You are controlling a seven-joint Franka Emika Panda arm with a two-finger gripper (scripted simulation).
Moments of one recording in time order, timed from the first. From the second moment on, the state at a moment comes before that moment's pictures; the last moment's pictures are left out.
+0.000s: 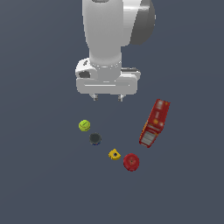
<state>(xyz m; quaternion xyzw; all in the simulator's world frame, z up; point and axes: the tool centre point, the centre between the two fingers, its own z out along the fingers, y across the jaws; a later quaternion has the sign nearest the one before) -0.010 -0.016 0.296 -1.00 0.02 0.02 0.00</state>
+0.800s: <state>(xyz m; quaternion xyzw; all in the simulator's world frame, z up) -0.010 0.011 0.303 -1.00 -0.02 0.02 0.00</state>
